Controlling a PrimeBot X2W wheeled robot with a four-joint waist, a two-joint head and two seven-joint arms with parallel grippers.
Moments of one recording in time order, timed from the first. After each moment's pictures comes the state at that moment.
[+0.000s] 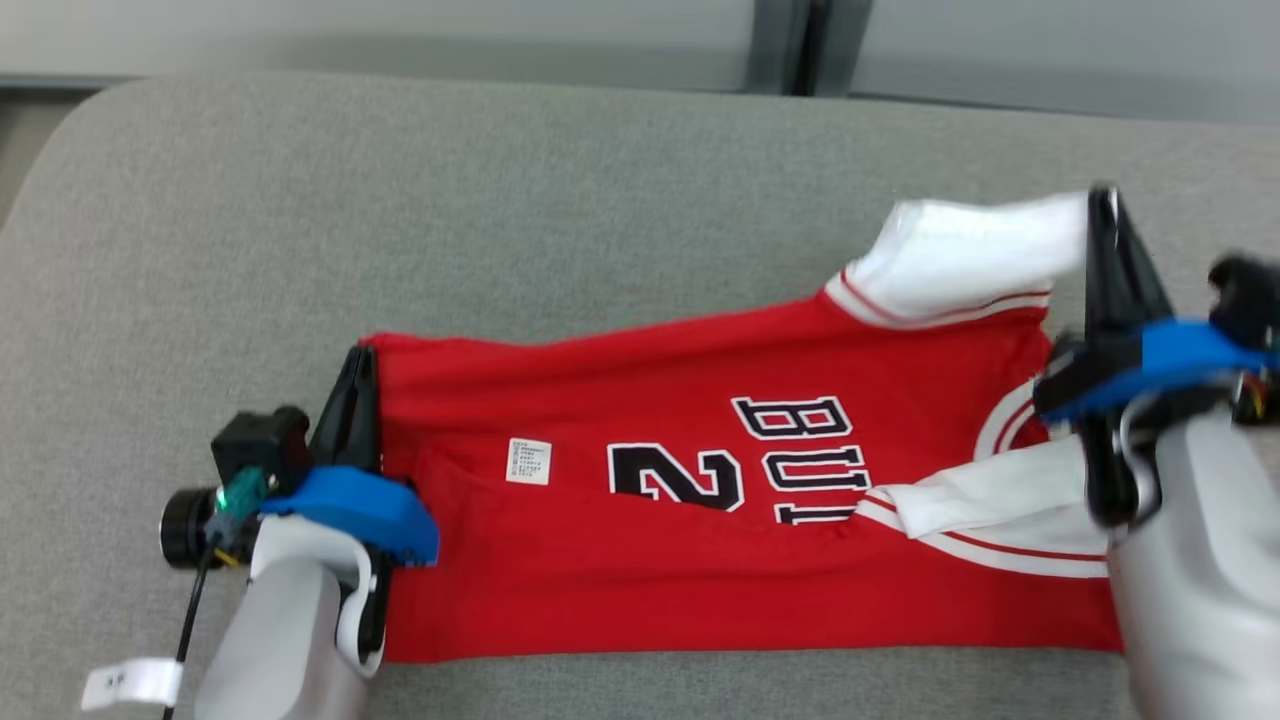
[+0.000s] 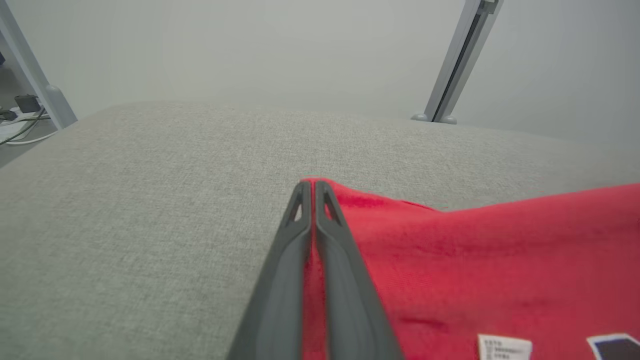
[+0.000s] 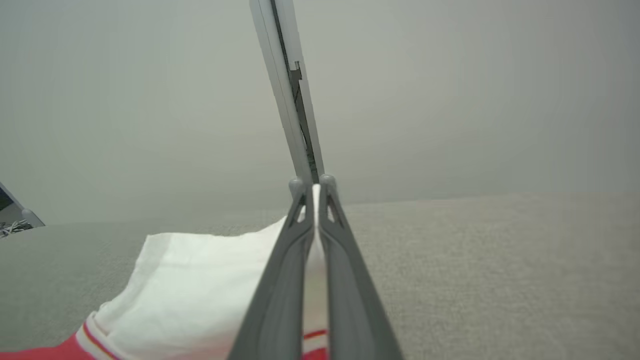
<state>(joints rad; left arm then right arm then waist) -0.45 0.10 -0.13 0.68 -0.26 -0.08 -0.26 -0.66 -0.14 -0.09 0.67 0.23 0.13 -0.26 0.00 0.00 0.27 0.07</state>
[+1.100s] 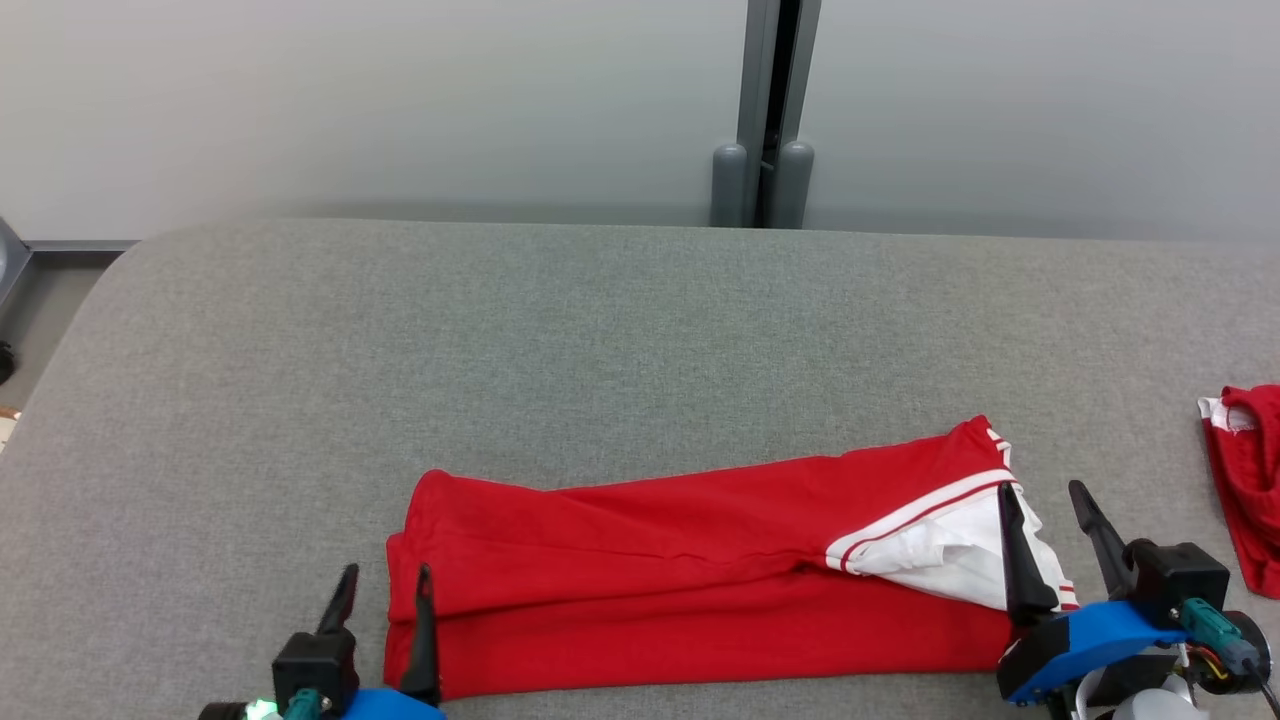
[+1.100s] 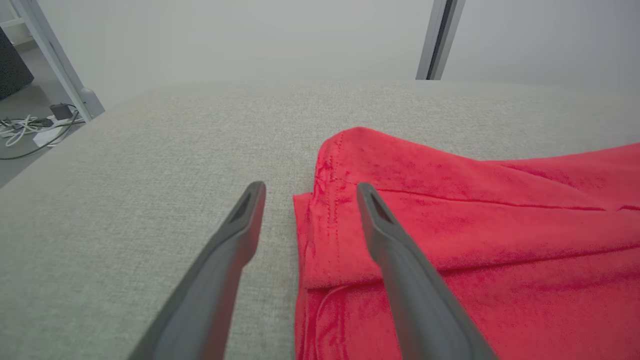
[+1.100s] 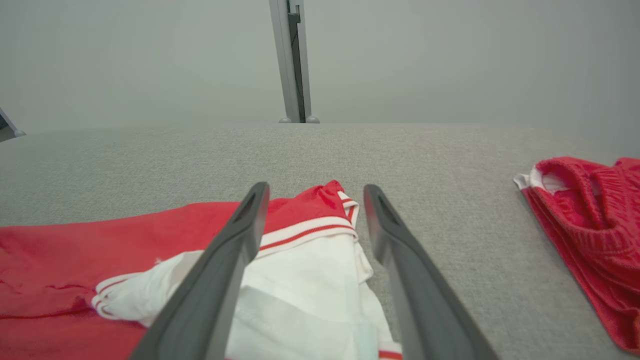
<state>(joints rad) -0.05 0.05 -0.07 0.50 -0.08 -0.05 -0.26 -0.16 -0.06 -0.11 0.46 0.08 0.13 -0.26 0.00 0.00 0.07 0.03</state>
